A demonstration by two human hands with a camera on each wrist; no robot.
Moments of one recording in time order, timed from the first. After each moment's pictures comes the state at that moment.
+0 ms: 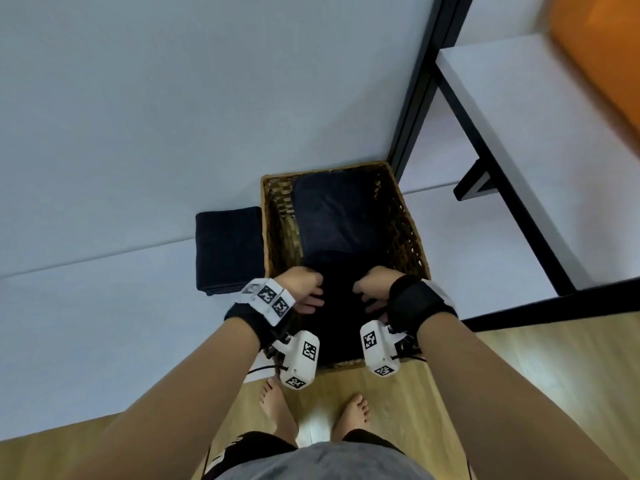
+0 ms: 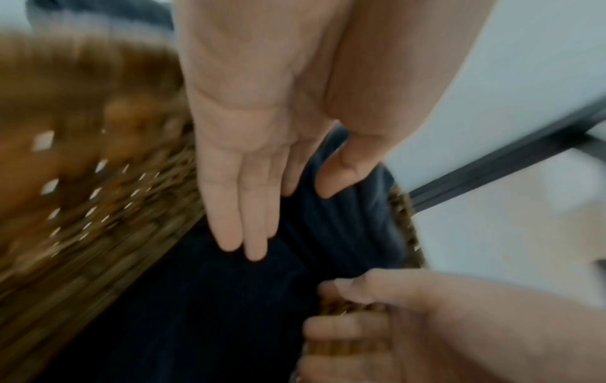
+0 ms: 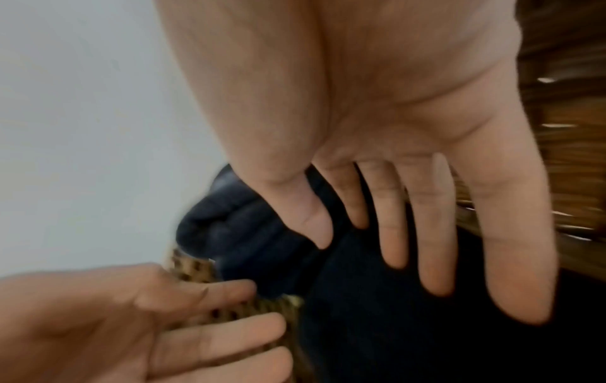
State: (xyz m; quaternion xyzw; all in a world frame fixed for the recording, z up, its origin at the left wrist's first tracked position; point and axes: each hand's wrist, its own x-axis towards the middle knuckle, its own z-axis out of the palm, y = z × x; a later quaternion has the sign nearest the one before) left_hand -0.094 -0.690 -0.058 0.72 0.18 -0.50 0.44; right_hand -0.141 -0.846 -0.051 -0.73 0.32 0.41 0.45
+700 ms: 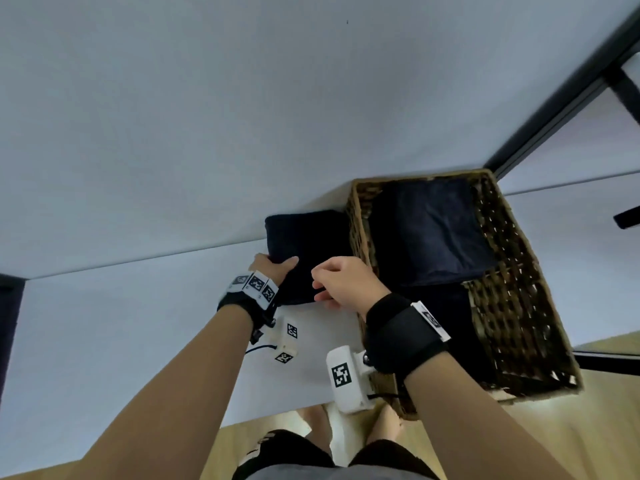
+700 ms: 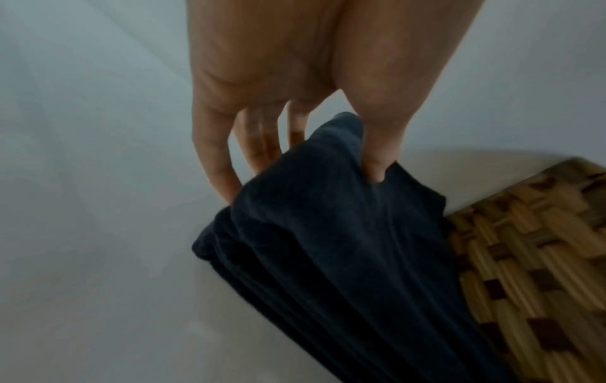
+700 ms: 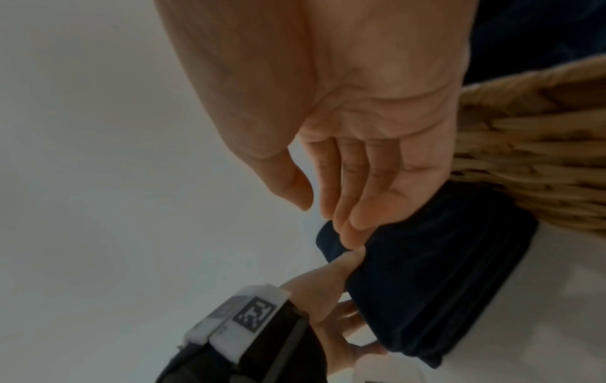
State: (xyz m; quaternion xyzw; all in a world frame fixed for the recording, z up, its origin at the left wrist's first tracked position) left_hand 0.047 -0.483 -0.147 0.84 0.19 -0.33 0.38; right_hand -0.043 -0.631 -0.042 -0.71 0.29 0.24 0.59
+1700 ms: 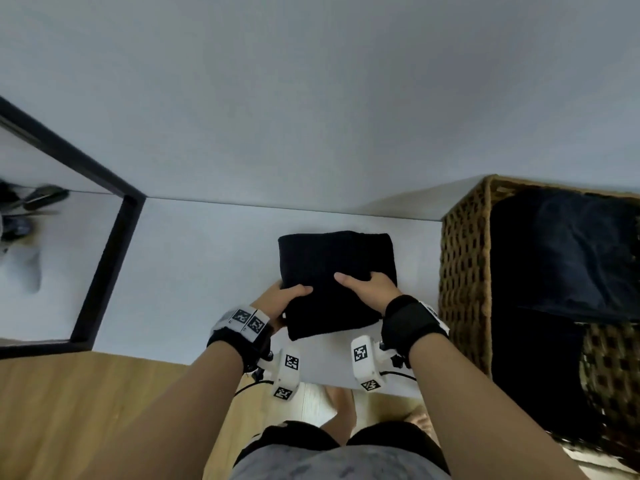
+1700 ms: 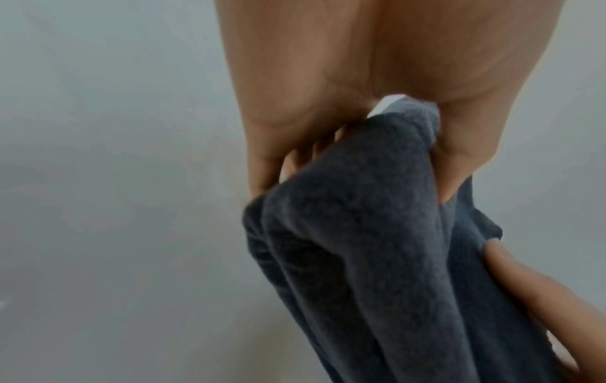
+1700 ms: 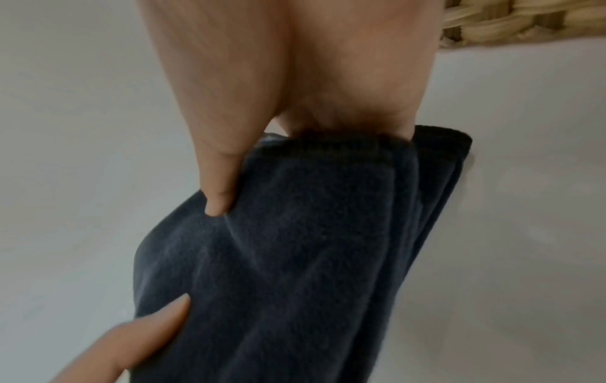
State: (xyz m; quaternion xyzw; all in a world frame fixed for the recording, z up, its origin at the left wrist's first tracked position) left_hand -0.046 -0.329 -0.150 0.58 0.32 -0.37 0.65; right_hand -0.029 -0.535 -0.163 -0.74 0.24 0.36 0.52
